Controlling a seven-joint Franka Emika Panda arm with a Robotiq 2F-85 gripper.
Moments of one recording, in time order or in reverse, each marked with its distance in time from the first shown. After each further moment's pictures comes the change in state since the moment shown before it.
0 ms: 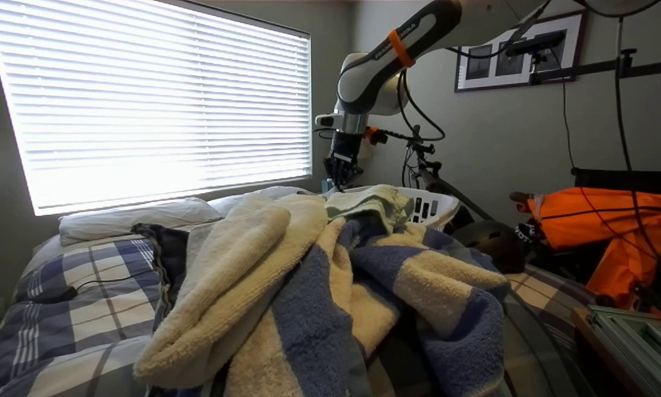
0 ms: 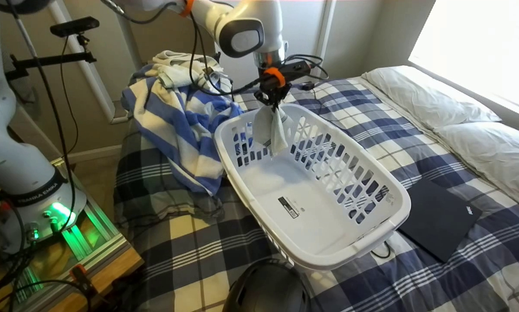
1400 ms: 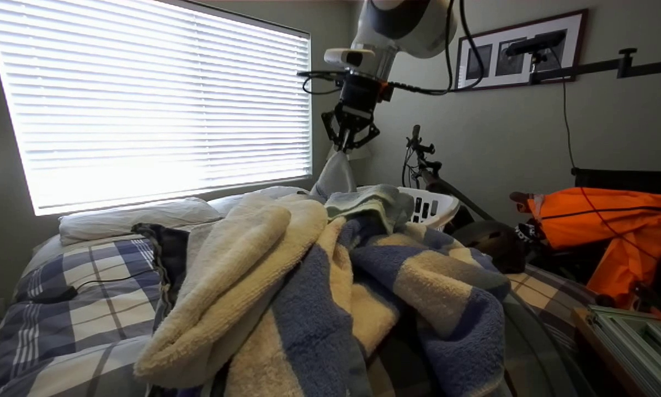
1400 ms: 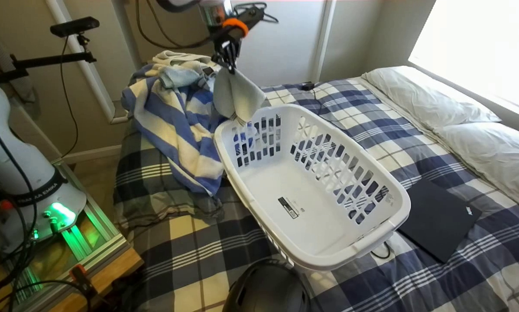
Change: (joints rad) arm 0.173 -0.441 -0.013 -0.367 0.131 0.002 -0.461
